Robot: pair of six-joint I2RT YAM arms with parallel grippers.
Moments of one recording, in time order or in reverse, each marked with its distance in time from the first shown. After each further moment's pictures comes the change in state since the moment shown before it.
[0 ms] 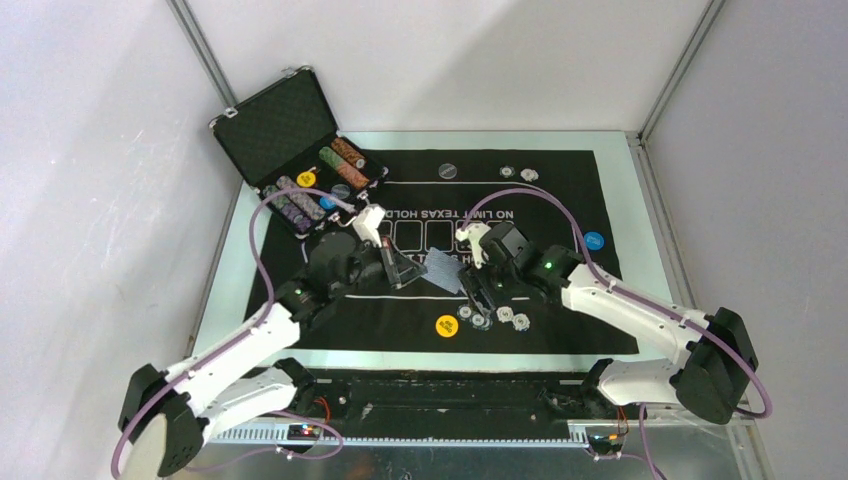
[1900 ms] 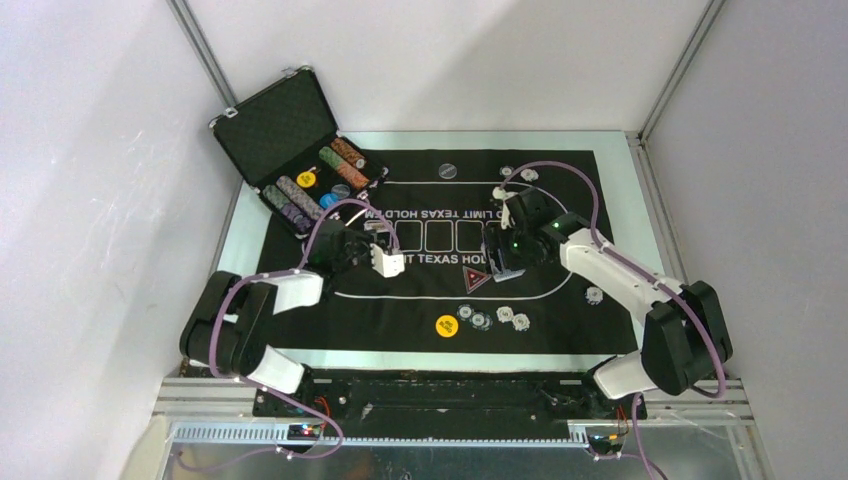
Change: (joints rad) left arm 0.377 0.502 -0.108 0.452 0.072 2.091; right arm -0.327 0.168 0.067 0.034 -0.065 0.123
